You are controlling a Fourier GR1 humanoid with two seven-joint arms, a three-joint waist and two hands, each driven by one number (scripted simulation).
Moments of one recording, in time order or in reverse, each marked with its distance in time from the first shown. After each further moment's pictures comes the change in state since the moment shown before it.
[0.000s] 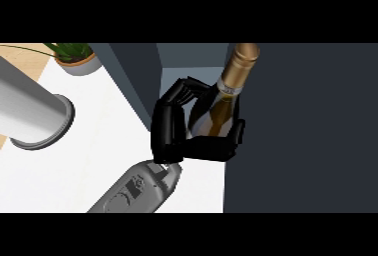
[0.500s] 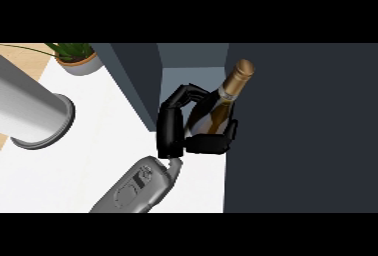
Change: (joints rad) left arm 0.004 0.000 -0.004 0.187 0.031 -0.020 -0.155; right arm -0.004 0.010 0.012 0.002 -0.003 -0.011 0.002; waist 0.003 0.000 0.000
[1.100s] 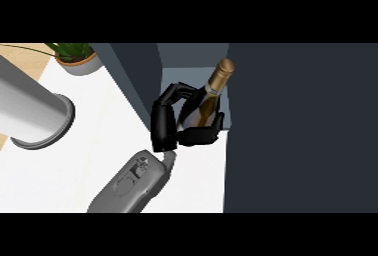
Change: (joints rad) left arm -0.004 0.001 0.060 0.125 0.062 -0.018 -0.150; right arm 0.015 -0.013 -0.029 0.001 -0.011 0.019 -0.009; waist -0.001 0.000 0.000
